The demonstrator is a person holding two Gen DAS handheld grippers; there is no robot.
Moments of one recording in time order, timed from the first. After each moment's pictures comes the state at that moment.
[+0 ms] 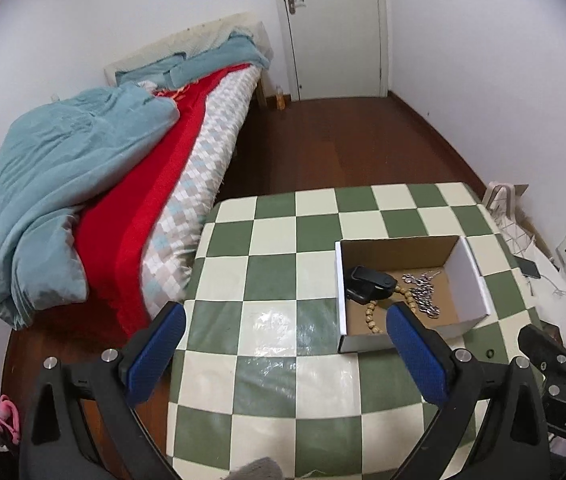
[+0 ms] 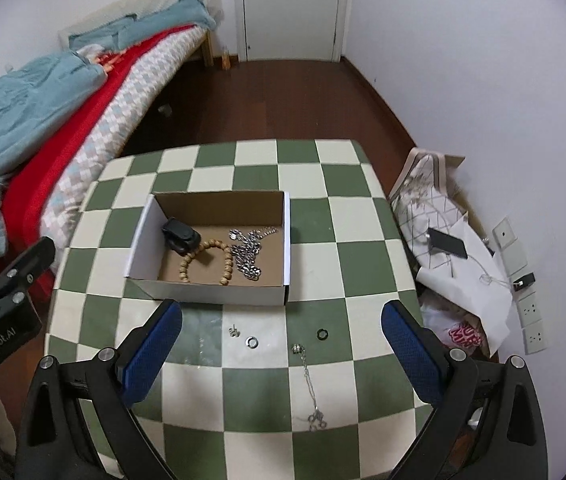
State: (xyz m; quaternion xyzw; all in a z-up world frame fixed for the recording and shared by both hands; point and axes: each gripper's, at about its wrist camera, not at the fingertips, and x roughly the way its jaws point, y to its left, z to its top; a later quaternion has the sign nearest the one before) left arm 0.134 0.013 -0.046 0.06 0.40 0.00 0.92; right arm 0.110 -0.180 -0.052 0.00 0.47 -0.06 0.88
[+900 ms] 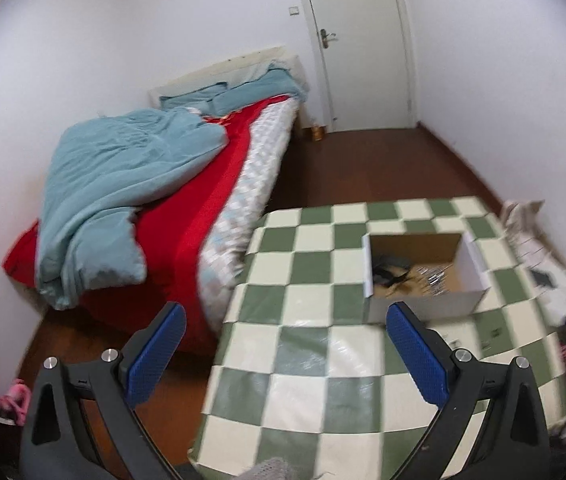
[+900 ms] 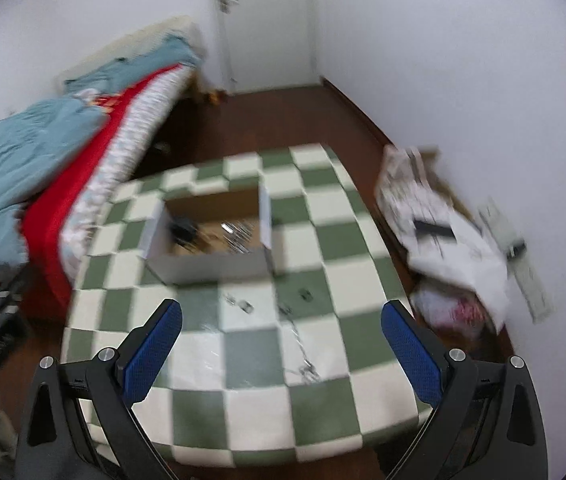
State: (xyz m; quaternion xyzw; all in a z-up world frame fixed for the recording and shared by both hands) left arm 0.042 0.021 -0.040 0.08 0.34 0.07 0.93; right arm 0.013 -0.211 -0.054 0.07 0.43 -0.09 0.90
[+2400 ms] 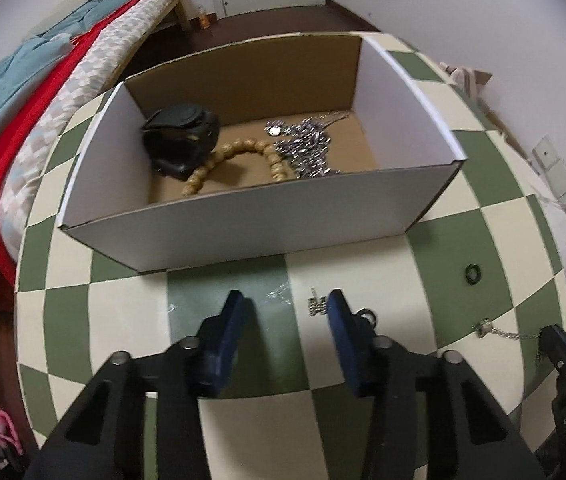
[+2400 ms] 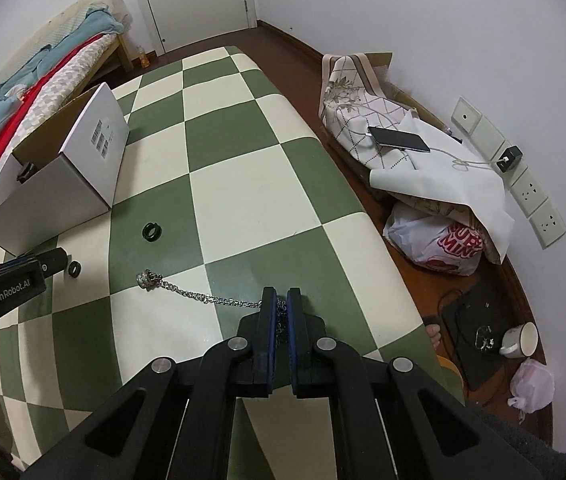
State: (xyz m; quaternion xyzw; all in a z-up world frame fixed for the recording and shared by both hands) left arm 0.150 -0.119 -0.214 0.09 0.54 -0.10 0.83; right arm 0.048 -0.314 -0.222 0.12 0.49 -0.16 0.85
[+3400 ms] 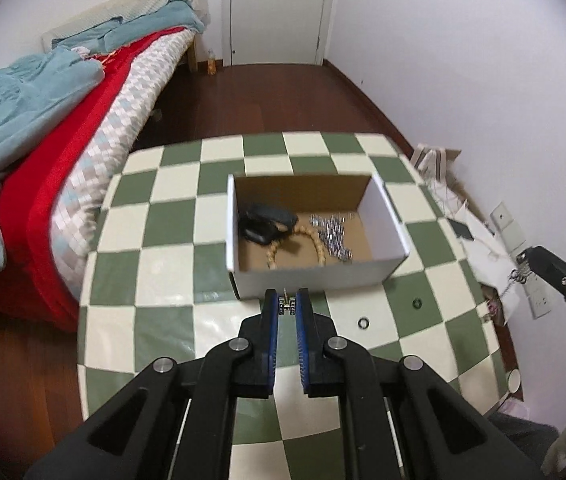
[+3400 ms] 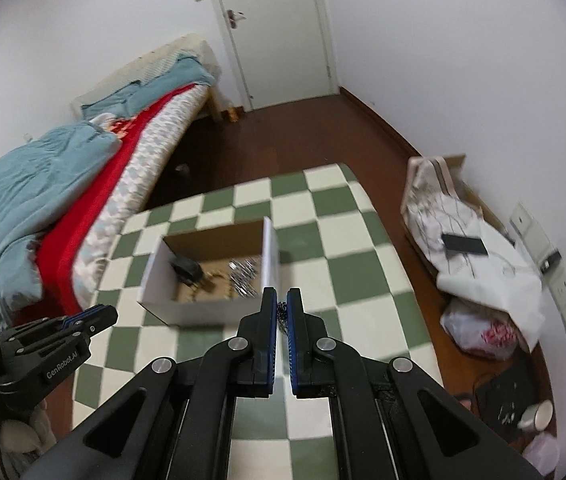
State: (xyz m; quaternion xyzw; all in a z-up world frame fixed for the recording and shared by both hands) left arm 0.122 -0.029 -0.082 0.01 0.46 -0.13 0.88; right arm 0.067 -0.243 -0.047 0.10 0.38 -0.03 0.92
